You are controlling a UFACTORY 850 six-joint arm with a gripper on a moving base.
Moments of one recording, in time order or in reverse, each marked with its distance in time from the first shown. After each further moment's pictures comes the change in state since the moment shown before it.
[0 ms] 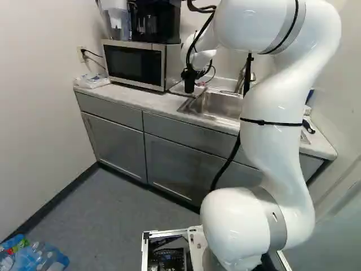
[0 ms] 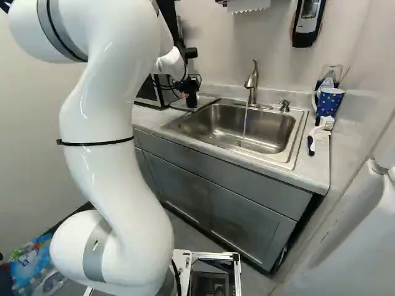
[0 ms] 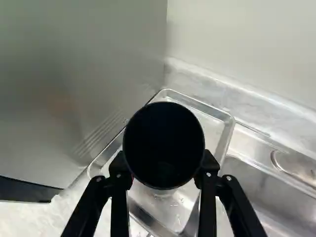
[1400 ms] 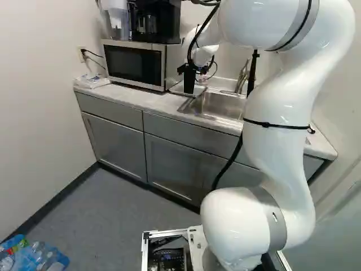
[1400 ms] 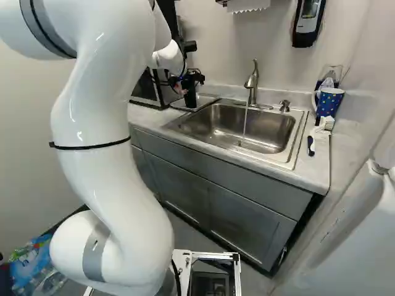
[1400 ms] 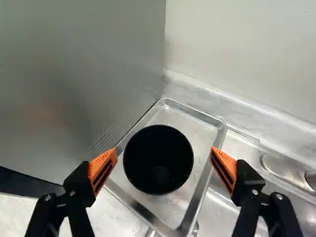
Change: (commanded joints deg) arm -0.1 3.7 0.5 0.0 0.0 0.0
